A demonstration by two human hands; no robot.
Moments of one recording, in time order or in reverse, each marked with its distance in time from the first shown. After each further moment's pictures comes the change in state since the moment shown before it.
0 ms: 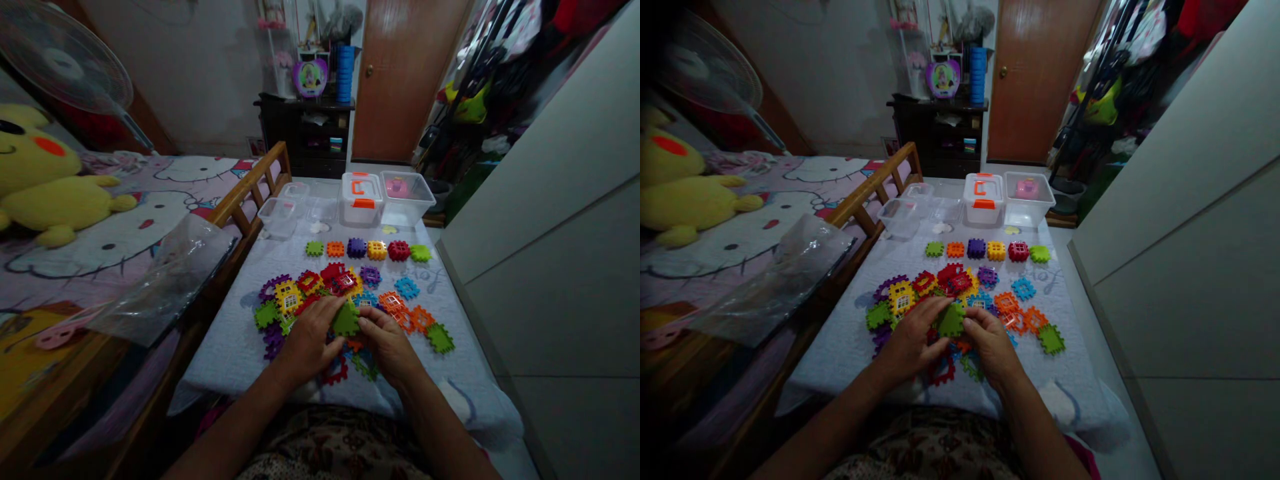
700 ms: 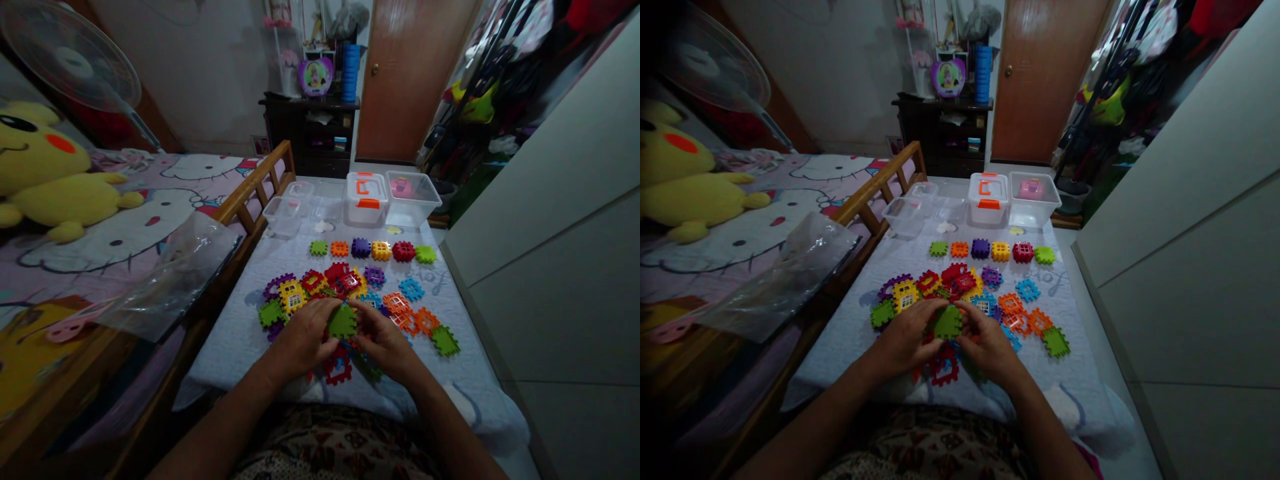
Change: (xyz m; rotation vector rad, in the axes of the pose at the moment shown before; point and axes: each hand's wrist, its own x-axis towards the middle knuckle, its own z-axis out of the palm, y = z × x) left_hand -0.004 -0.014 -0.016 0.022 -0.068 0.009; right_hand 0.007 -0.004 -0.014 -0.834 -0.282 -0.330
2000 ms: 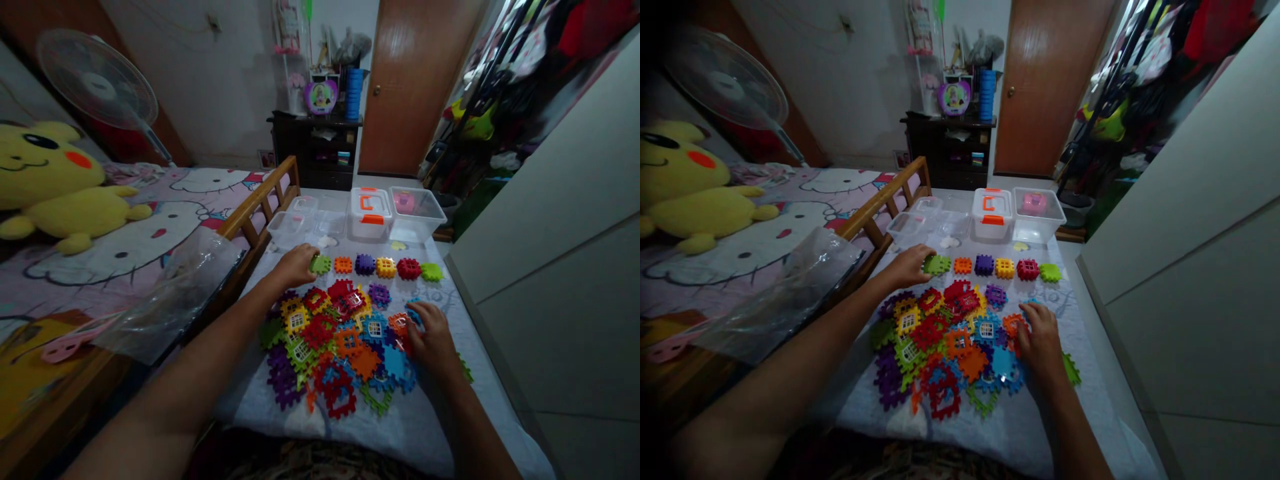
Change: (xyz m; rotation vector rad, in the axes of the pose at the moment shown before) left_hand 0.128 -0.107 -0.066 0.436 -0.168 -0.197; right_hand 0.007 0.056 -0.086 -0.816 0.599 -0.163
